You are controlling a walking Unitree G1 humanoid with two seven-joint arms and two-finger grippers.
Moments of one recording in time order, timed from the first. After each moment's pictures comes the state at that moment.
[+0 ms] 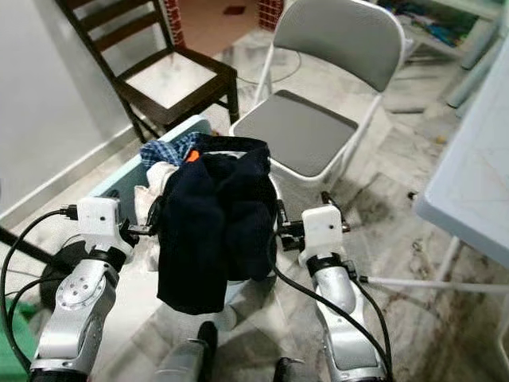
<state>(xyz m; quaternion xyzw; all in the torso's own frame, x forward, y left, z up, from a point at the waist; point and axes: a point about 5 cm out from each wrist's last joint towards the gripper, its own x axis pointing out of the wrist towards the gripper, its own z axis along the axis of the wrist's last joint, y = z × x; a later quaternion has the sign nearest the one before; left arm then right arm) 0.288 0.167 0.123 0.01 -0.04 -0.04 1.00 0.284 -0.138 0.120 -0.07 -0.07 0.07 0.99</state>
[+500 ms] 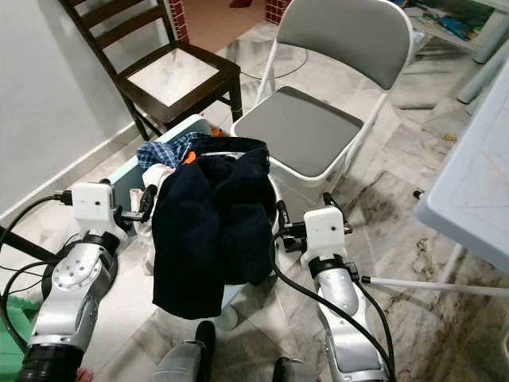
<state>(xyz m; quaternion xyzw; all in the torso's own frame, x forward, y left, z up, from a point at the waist) 0.314 0.184 0.131 0.03 -0.04 -0.02 1.00 0.281 -0.143 0.118 -0.08 -0.06 0.06 0.99</state>
